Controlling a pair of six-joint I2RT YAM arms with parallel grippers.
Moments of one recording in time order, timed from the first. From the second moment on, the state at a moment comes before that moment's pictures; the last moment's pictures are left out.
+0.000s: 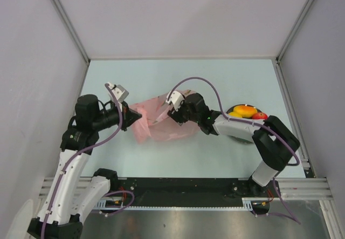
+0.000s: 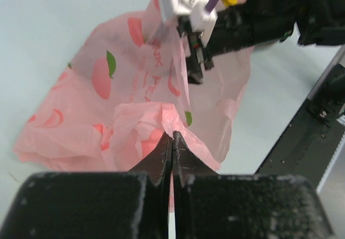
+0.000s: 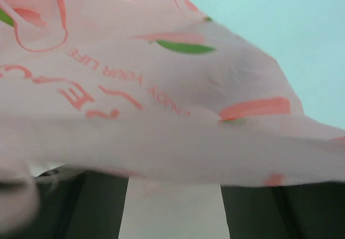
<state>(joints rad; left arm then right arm) -0.18 0.75 0.93 -0.62 0.68 0.07 0.81 1.64 0.96 0.22 -0.05 -0.30</state>
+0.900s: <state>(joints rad) -0.18 0.78 1.01 -0.58 0.61 0.08 0.84 2.00 1.21 0.30 -0.18 -0.91</state>
